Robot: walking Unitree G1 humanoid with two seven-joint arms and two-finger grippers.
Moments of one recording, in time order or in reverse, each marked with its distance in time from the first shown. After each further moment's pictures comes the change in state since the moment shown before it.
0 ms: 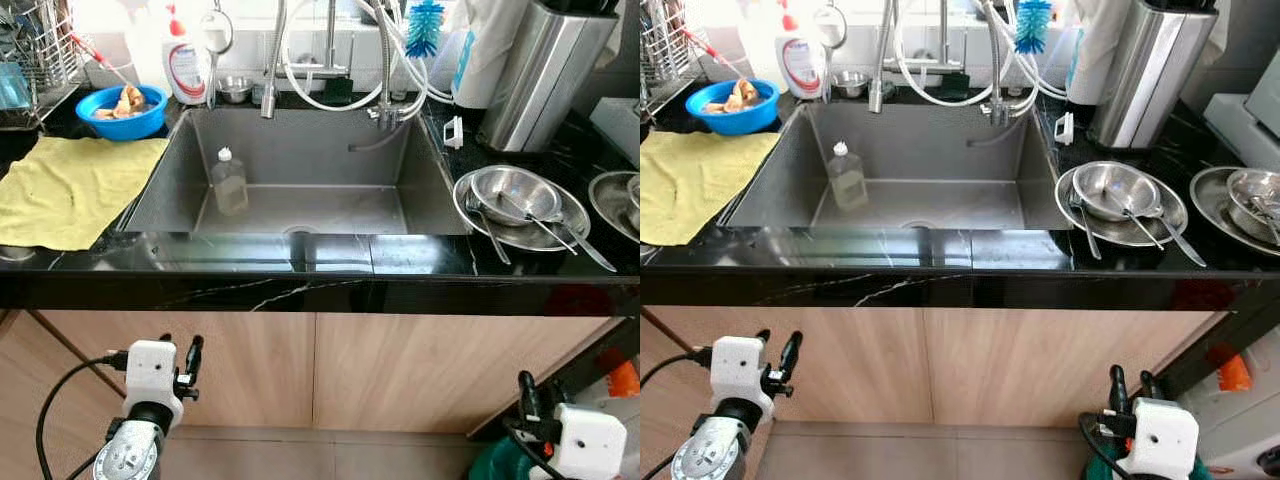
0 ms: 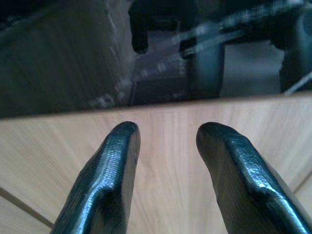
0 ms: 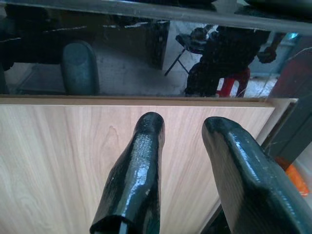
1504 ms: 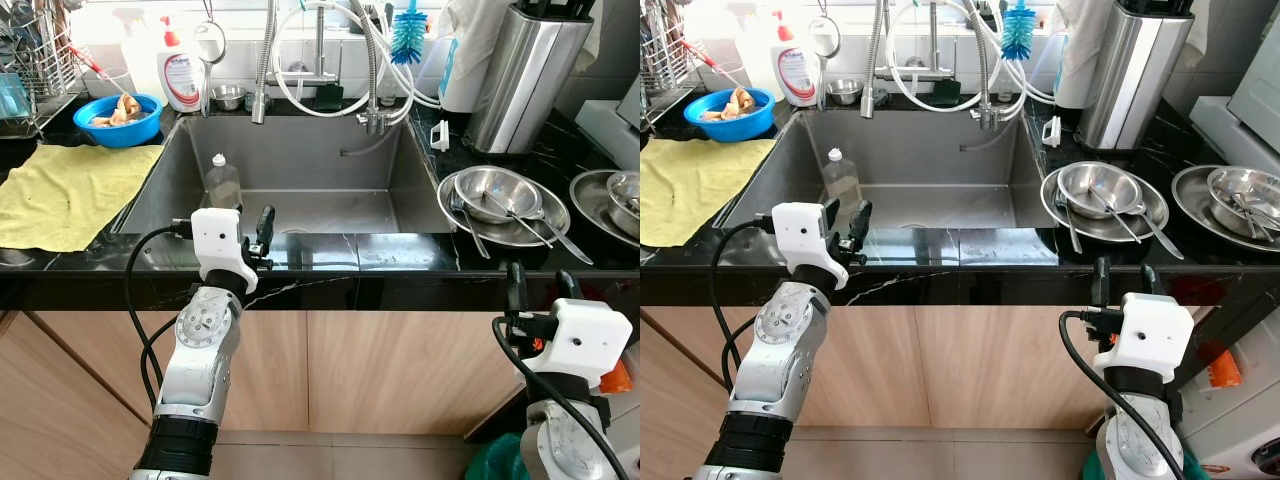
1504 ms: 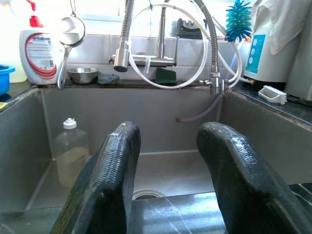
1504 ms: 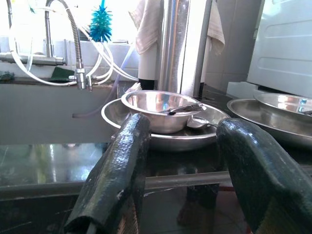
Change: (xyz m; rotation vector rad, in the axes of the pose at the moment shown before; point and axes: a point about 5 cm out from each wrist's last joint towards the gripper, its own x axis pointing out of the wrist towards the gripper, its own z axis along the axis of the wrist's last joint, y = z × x) left arm 0.090 -0.074 0.120 -0.198 -0.360 -0.195; right arm 0.056 0.025 0.093 0.049 -0.304 -0.037
